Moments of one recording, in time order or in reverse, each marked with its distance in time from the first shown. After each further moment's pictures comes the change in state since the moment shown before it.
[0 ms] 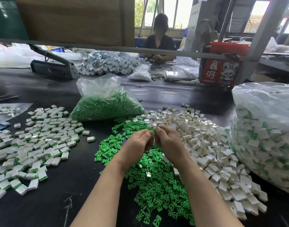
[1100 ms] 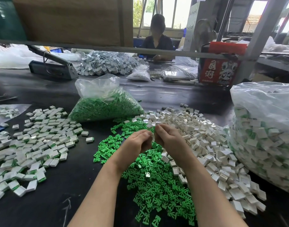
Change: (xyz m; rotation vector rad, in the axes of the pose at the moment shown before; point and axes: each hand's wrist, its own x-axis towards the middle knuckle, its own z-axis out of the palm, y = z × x) left_hand -0.004 0.006 -0.003 -0.092 -0.043 -0.024; right_hand -0.002 -0.013 -0.011 0.136 -0.155 0.080
